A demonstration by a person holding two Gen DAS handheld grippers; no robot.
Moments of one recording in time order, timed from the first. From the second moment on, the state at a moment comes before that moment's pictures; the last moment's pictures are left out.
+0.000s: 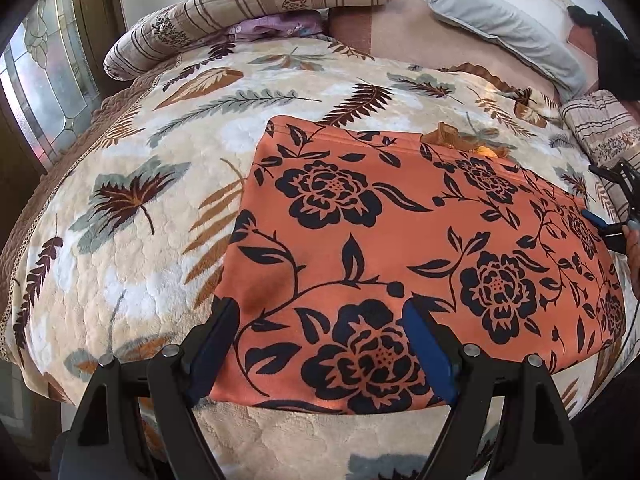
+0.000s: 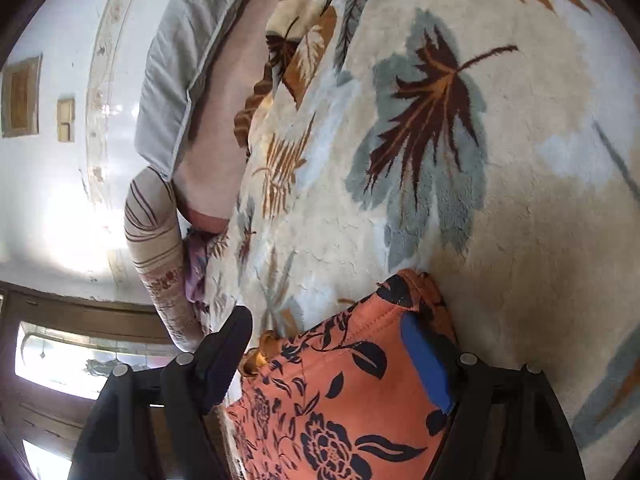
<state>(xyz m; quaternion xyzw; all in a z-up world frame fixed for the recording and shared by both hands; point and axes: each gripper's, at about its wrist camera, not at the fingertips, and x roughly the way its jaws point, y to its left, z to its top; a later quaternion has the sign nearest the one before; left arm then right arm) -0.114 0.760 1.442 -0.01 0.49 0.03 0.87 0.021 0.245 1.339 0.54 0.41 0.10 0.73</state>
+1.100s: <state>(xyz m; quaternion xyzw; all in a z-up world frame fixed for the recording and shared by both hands) -0.127 0.731 1.448 0.01 0.48 0.00 0.87 -0.156 0.313 1.361 0.45 0.46 0.10 0.76</state>
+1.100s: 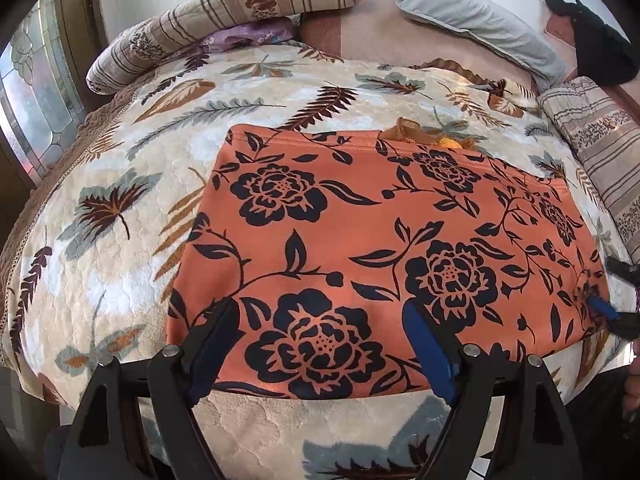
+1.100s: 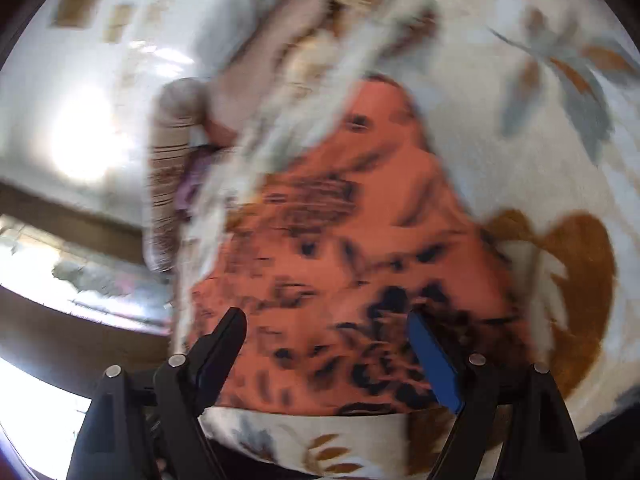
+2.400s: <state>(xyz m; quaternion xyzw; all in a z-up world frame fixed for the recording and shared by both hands) -0.097 0.685 1.422 0.02 0.50 -0.02 0.87 -0.175 0.306 1.350 0.54 0.40 0.01 0.74</state>
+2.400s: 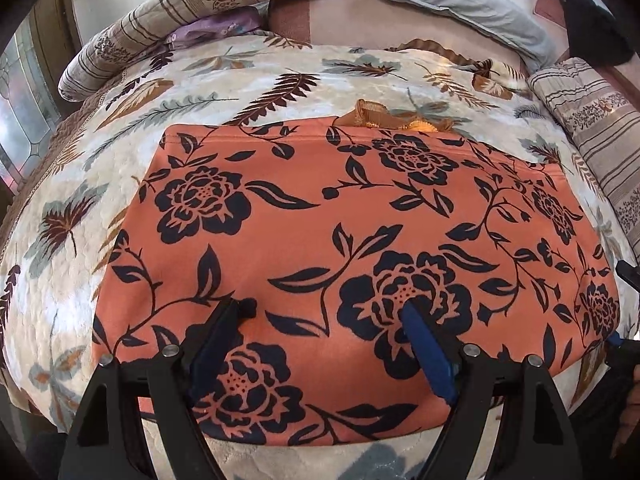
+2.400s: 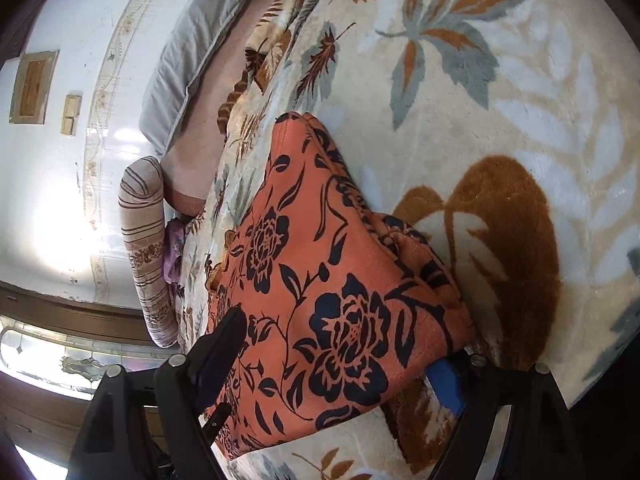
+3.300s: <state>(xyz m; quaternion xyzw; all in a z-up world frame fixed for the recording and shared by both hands) -0.085 0.666 1.411 0.05 0.50 -0.02 0.87 -0.170 0.308 1.351 0.51 0.41 0.00 0.76</state>
